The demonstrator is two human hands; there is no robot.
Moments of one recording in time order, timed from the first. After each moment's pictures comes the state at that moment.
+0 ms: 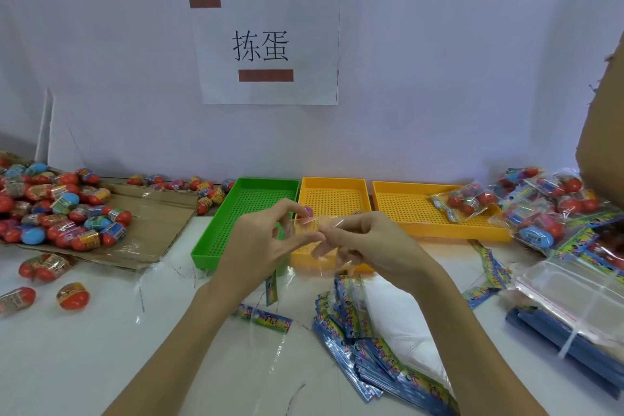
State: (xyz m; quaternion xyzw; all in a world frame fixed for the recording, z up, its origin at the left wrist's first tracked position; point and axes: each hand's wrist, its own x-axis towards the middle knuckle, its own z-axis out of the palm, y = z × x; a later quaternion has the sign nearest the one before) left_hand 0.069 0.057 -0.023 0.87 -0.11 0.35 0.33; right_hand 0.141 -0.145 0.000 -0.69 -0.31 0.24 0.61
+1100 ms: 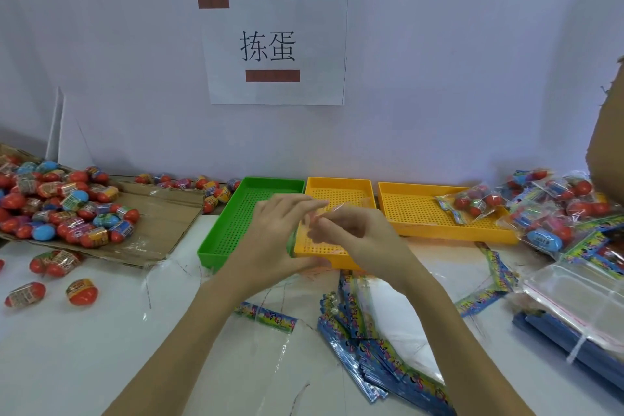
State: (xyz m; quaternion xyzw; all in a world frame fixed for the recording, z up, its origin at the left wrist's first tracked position) left_hand 0.076 0.066 -0.028 0.92 -0.16 0.31 0.19; right_hand 0.137 -0.127 -0.009 -0.73 -0.35 0.08 0.58
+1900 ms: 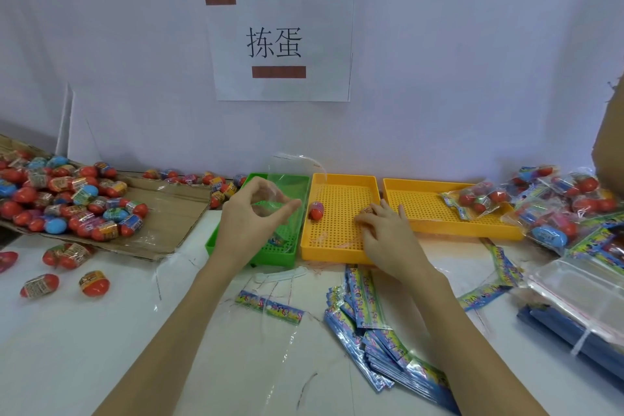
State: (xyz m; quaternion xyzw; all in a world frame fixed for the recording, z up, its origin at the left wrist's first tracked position) left_hand 0.079 0.092 -0.026 0.81 0.04 0.32 0.49; right_hand 0.185 -0.141 -0.052 -0.94 -0.26 -0.04 0.22
